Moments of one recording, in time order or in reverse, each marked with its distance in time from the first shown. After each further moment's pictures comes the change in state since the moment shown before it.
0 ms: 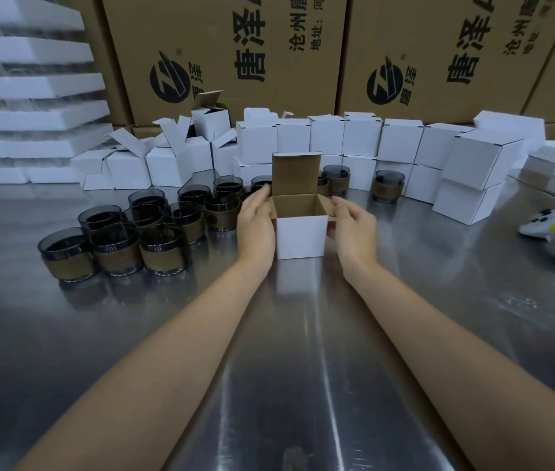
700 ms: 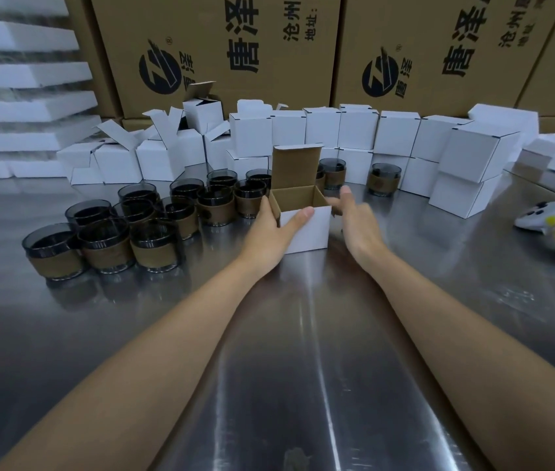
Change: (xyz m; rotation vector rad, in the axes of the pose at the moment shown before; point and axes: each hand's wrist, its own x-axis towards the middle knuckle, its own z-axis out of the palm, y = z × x) left_hand -0.011 -0.003 -0.006 0.384 -0.385 0.023; right_hand 0.020 0.004 -0.020 -0.342 -0.219 -0.066
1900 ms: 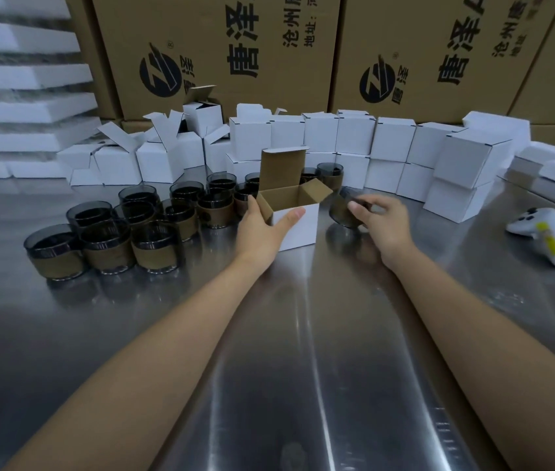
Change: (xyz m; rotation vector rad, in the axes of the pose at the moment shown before) left_hand 0.005 0.000 -0.003 0.111 0.164 -0.086; right_hand 0.018 0.021 -0.039 0.121 0.157 -0.096
